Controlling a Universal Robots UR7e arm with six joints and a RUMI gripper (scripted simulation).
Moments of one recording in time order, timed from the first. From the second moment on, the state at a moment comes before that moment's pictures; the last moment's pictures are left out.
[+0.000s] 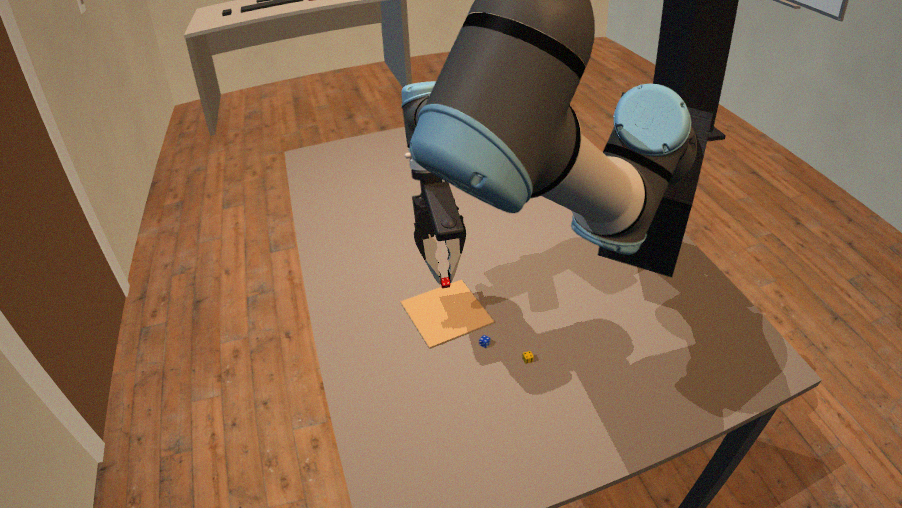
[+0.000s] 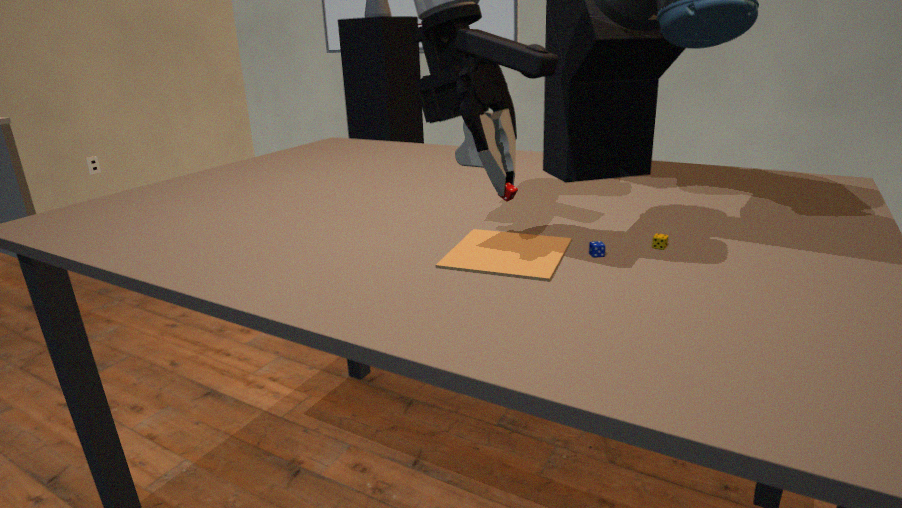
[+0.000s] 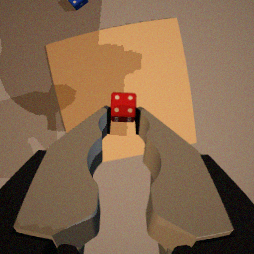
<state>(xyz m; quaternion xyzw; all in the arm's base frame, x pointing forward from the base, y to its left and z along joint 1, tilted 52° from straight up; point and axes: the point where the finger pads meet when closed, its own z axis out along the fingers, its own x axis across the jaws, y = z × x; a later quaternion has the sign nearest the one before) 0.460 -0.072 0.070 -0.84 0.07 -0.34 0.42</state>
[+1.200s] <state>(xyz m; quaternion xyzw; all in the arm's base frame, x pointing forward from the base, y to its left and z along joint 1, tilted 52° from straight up) 0.461 -0.074 0.069 -0.78 0.03 -0.35 0.51</state>
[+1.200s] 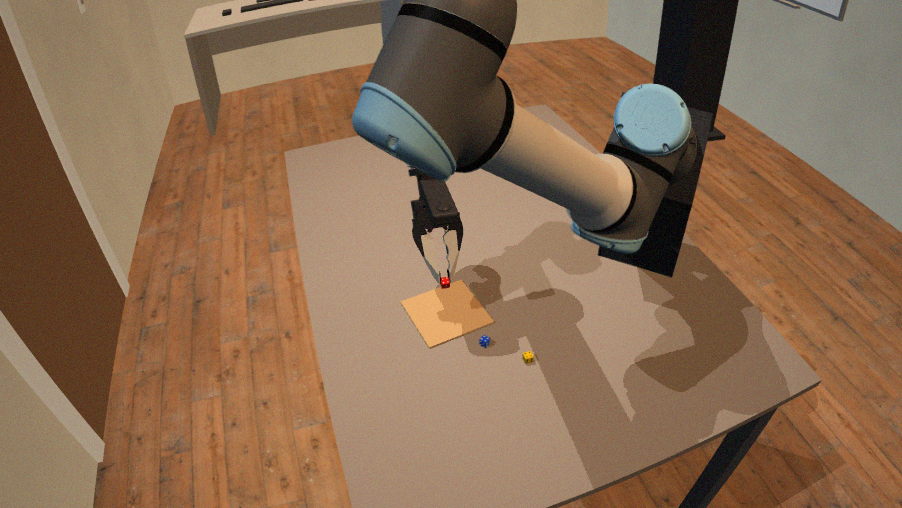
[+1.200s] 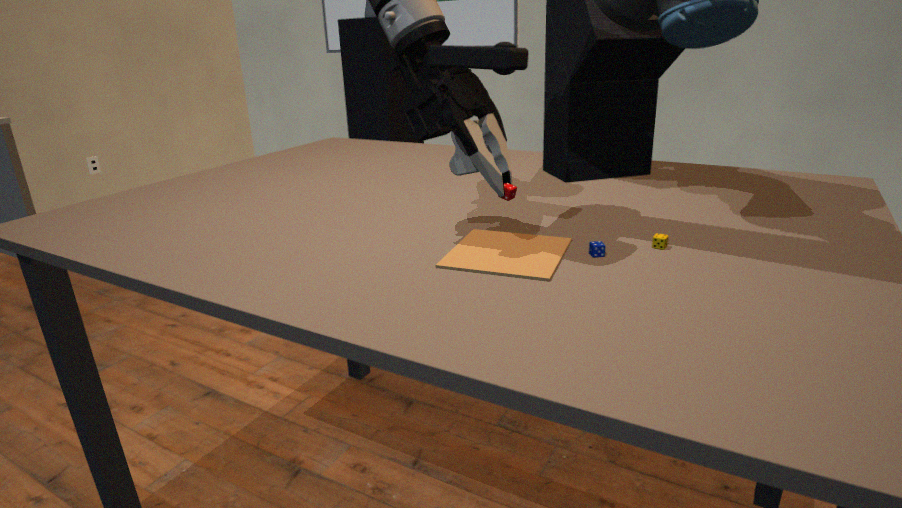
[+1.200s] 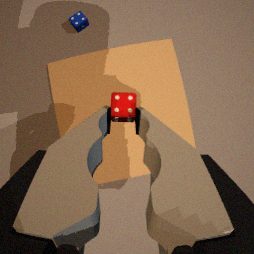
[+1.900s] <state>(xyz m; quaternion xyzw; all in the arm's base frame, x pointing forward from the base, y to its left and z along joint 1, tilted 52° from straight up) 0.462 -0.074 0.066 -0.74 0.00 -0.35 0.58</state>
